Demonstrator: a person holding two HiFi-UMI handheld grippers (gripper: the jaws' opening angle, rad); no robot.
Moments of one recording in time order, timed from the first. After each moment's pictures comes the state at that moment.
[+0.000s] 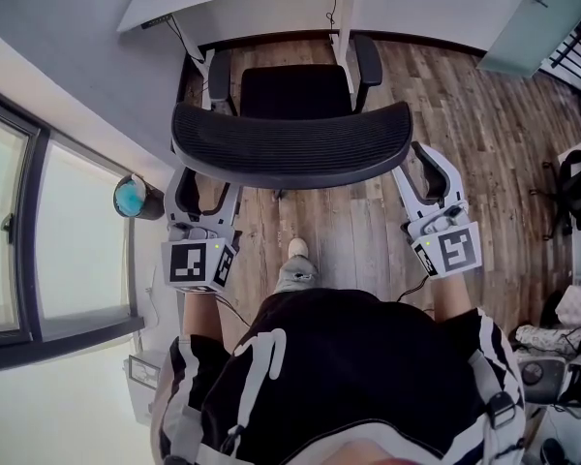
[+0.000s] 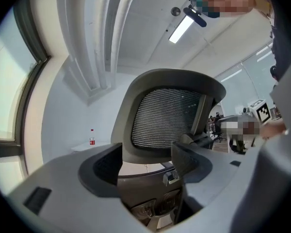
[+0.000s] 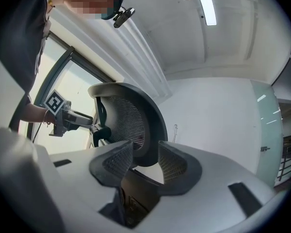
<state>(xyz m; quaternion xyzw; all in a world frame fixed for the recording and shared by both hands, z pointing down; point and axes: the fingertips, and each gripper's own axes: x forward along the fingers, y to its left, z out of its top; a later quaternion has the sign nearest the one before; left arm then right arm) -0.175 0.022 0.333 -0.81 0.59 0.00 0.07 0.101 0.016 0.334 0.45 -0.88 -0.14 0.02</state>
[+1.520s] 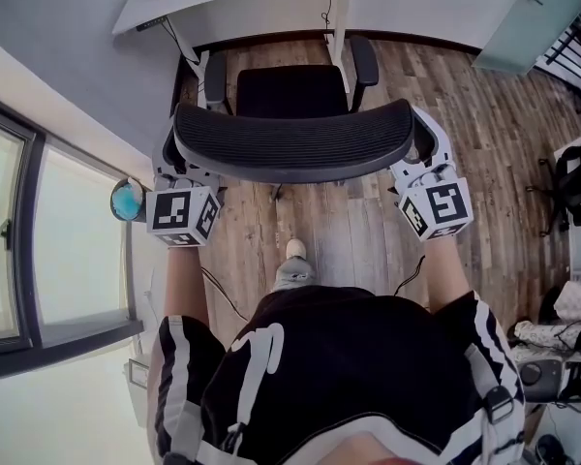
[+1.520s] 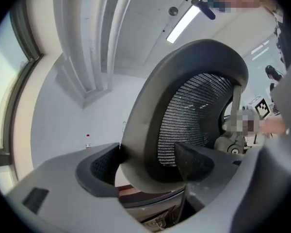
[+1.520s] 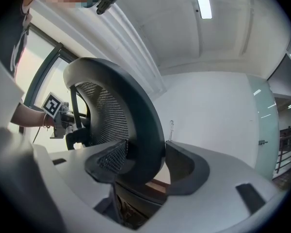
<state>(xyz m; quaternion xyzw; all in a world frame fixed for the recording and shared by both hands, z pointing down) -0.190 -0.051 0.314 -0.82 0.57 0.00 0.09 0.089 -0.049 0.325 0.47 -0.87 -0.10 0.02</state>
